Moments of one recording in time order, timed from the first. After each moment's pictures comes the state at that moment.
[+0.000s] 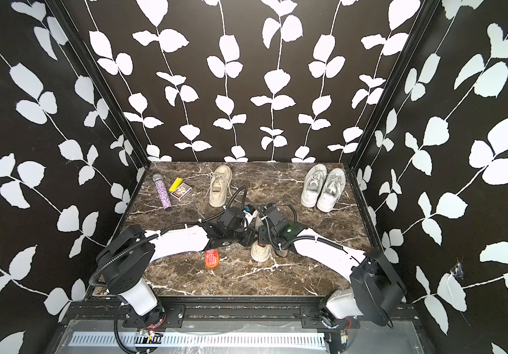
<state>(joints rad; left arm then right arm) -0.89 1.70 0.95 -0.03 0.15 -0.31 0.75 1.40 0.86 -0.42 0.07 0.64</state>
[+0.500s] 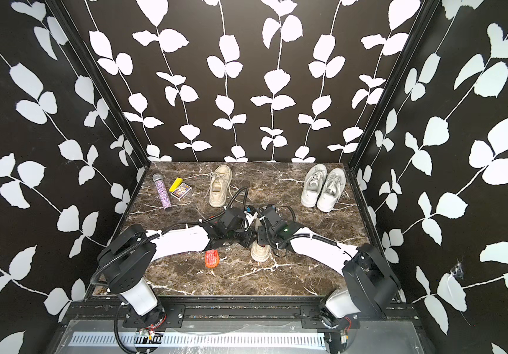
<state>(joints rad) -0.89 1.70 0.95 -0.02 0.16 -0.30 0.75 1.44 0.87 -0.40 0.10 0.66</state>
